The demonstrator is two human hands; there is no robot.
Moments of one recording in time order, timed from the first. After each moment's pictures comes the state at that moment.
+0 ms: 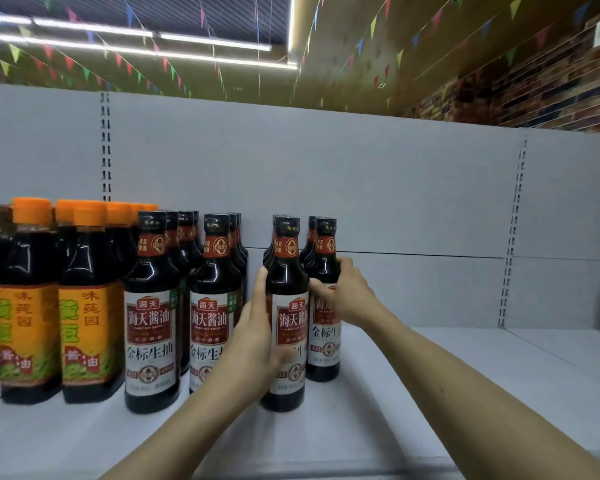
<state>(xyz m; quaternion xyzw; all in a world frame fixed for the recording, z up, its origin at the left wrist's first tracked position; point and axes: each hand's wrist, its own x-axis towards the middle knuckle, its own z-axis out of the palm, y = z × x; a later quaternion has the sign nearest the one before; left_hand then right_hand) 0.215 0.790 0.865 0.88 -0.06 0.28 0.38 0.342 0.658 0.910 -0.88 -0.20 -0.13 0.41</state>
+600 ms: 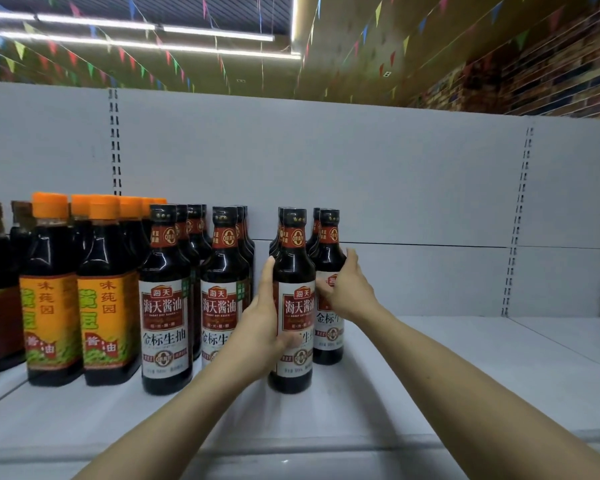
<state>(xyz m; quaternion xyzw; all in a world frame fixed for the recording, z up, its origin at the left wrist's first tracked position) 0.217 0.794 0.868 0.89 -0.05 0.25 0.38 0.329 0.663 0.900 -0.88 -0.18 -0.15 0.42</state>
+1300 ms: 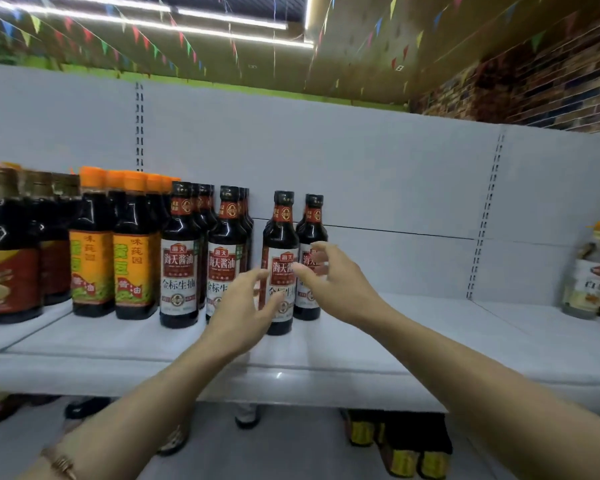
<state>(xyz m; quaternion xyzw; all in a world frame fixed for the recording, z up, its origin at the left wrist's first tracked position) 0.135 0.756 0.856 0.86 0.01 0.33 0.39 0.177 0.609 0.909 -0.83 -0.32 -0.14 0.44</state>
